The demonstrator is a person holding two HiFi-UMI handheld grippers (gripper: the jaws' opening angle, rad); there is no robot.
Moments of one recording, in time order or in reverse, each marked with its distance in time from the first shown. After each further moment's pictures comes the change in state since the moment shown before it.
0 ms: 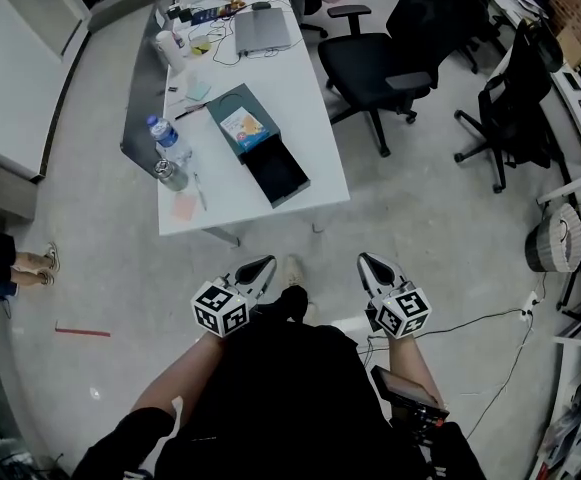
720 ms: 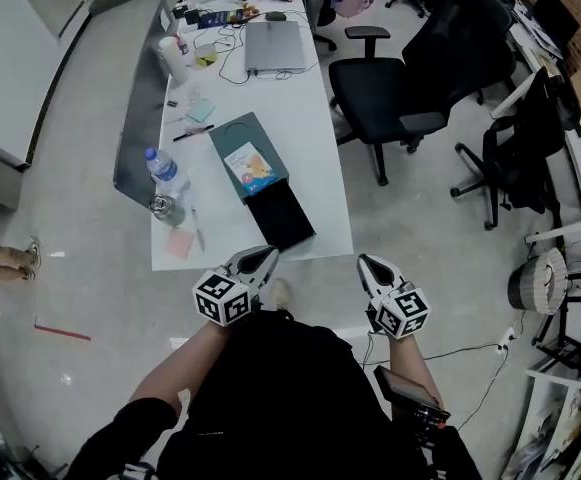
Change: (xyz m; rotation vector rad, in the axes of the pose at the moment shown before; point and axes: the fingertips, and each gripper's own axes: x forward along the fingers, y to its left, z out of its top) left arm 0.083 0.105 0.087 -0.089 -0.072 0.007; right arm 0.117 -0.062 0.071 -0.093 0.105 0.029
